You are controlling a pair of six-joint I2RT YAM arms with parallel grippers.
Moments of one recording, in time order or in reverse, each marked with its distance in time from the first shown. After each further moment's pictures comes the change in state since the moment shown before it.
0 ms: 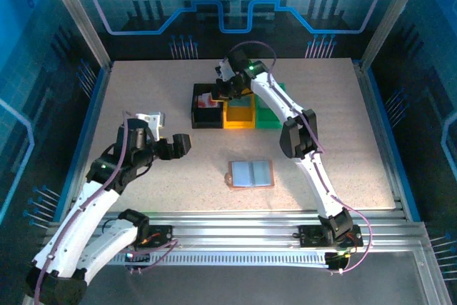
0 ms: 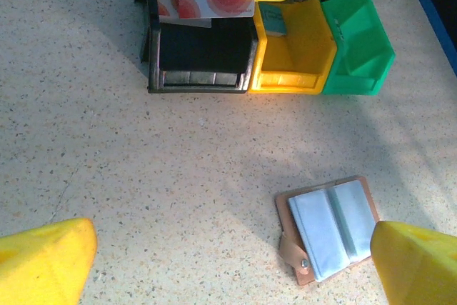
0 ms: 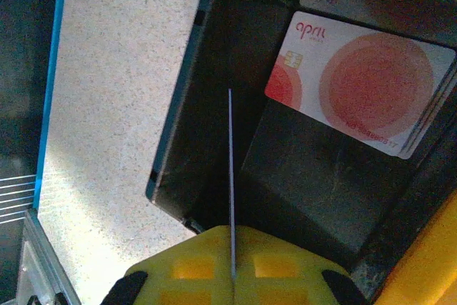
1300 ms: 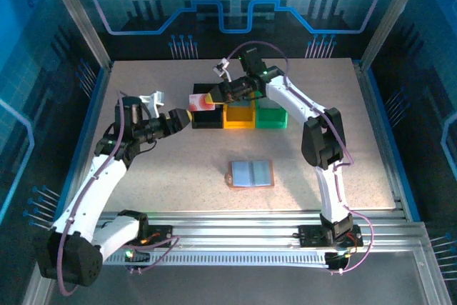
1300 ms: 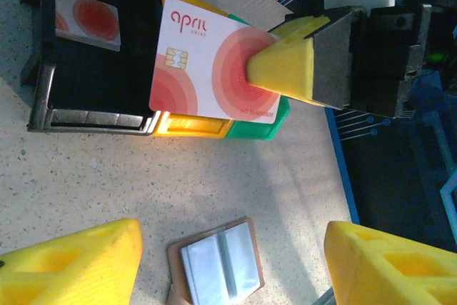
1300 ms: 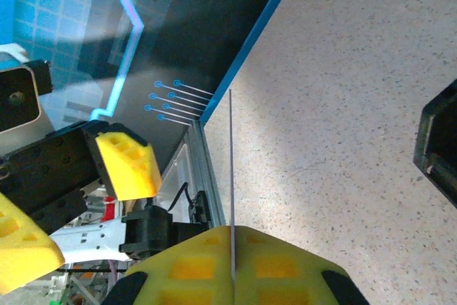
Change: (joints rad) left arm 0.192 0.240 0.051 0.296 0.411 -0.215; right arm -0.014 -0.416 -0.597 0.374 -0.527 -0.062
